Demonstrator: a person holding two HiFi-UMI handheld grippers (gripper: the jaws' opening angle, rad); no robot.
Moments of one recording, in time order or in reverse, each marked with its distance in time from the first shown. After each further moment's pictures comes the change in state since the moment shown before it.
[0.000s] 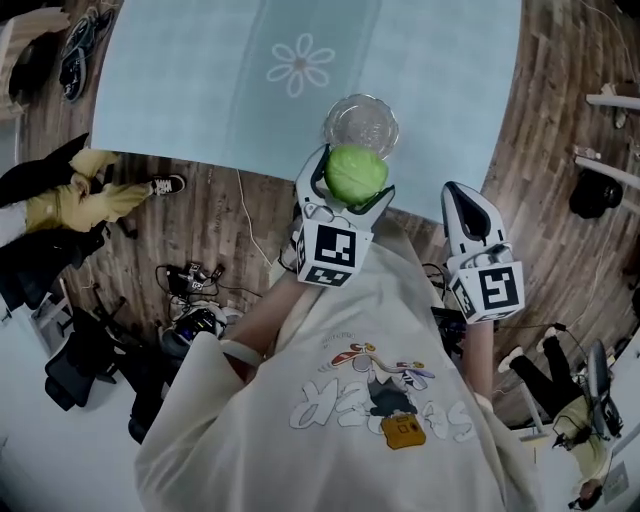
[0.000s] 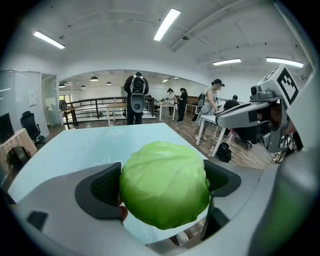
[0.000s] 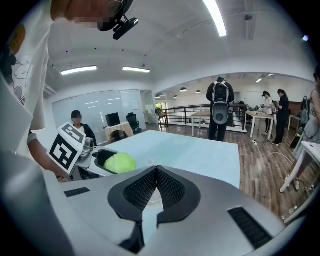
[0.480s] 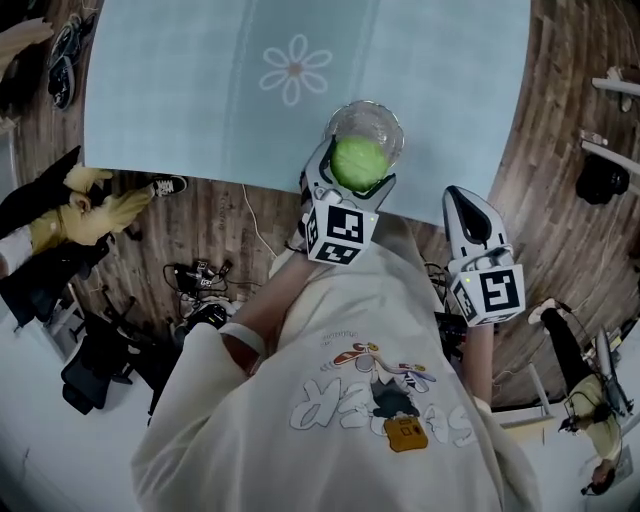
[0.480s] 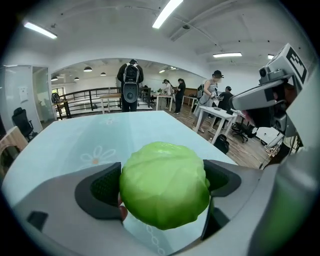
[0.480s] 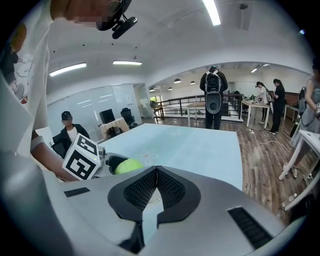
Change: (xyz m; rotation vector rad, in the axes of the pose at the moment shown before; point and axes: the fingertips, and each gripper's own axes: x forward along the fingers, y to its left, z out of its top) left arm 0.076 0.025 -0.040 0.006 0.105 -0.057; right arm 0.038 -0.021 -0.019 0.084 0.086 -0.022
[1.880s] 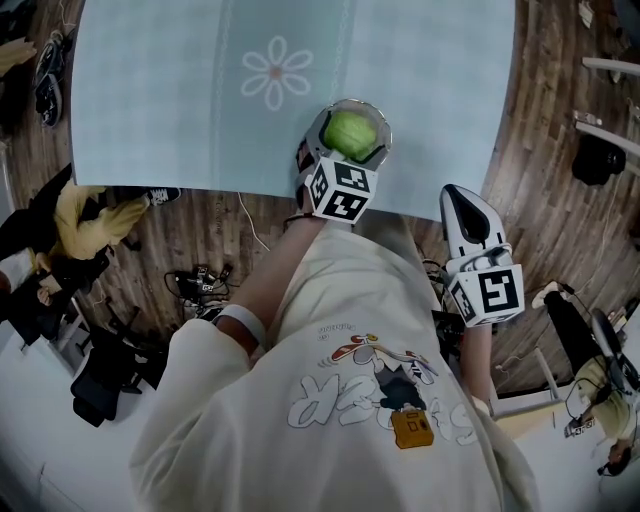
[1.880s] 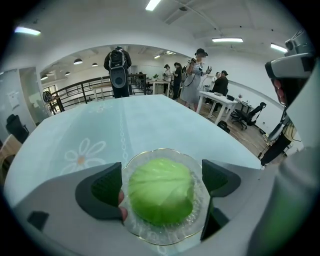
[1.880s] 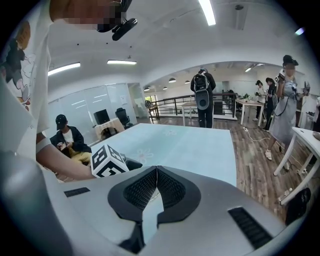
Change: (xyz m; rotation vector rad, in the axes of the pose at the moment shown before) left arm 0.073 0.012 -0.026 0.040 0.151 -0.025; right arm -0.012 -0.008 -0.005 0.037 0.007 -0.052
